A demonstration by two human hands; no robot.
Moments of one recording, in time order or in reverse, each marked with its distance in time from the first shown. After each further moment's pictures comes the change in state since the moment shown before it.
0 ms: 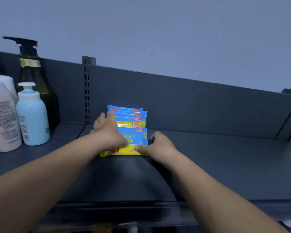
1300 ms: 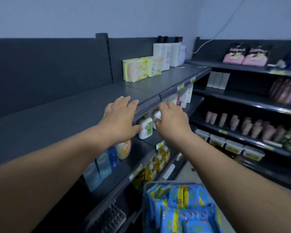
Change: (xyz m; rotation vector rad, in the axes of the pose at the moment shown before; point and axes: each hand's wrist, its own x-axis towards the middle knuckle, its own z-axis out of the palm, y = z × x) left_hand -0.241 0.374 0.229 0.255 -0.265 1.194; right_hand -0.237 0.349 -0.249 -0.482 0.623 0.469
